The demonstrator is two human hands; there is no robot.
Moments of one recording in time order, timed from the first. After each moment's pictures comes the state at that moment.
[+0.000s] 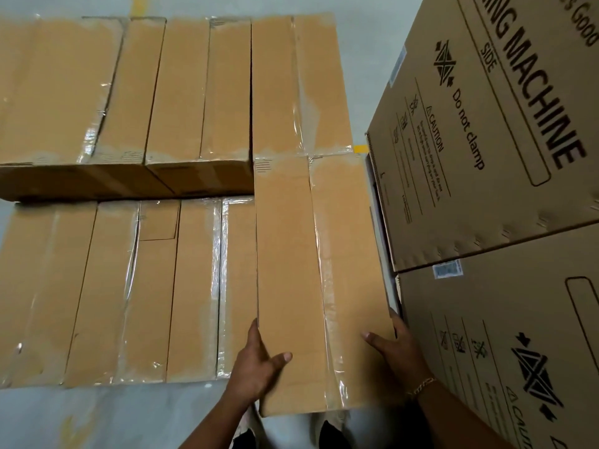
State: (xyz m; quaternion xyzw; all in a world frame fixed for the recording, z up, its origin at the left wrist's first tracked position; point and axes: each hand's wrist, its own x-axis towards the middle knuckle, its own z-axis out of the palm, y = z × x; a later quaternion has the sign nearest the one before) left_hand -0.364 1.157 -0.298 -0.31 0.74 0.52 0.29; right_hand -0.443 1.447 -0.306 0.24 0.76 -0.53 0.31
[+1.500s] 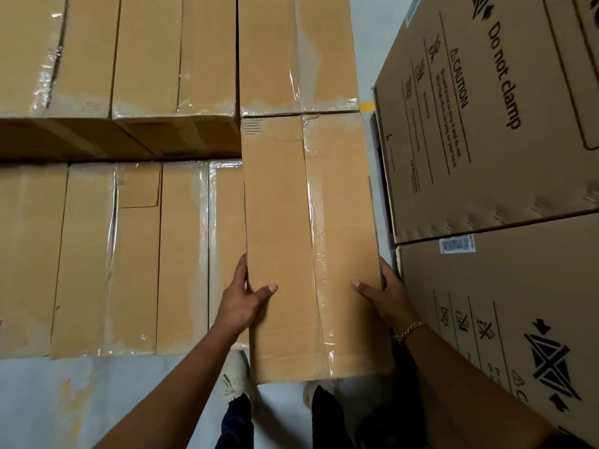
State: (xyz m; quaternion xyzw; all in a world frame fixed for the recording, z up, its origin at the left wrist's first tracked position) left_hand -0.430 1.137 -0.333 -0.34 0.74 0.54 0.23; right_hand -0.495 1.436 -0.349 0.19 0.79 -0.49 0.32
